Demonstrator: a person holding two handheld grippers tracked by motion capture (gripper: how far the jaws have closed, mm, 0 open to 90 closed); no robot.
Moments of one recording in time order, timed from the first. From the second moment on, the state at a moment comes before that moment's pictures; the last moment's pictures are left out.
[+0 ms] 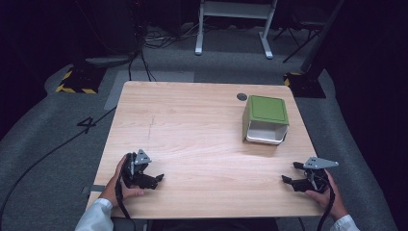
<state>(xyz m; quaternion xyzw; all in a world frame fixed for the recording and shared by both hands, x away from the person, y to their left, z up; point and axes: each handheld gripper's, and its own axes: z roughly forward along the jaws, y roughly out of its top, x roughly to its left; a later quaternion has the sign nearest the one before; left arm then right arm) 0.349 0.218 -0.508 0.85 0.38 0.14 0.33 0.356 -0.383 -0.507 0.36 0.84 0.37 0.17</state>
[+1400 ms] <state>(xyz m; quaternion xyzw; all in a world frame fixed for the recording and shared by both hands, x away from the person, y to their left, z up) 0.345 0.226 -0.508 0.86 0.37 0.14 0.33 0.389 -0.338 -0.440 0.27 0.85 0.42 0.19</state>
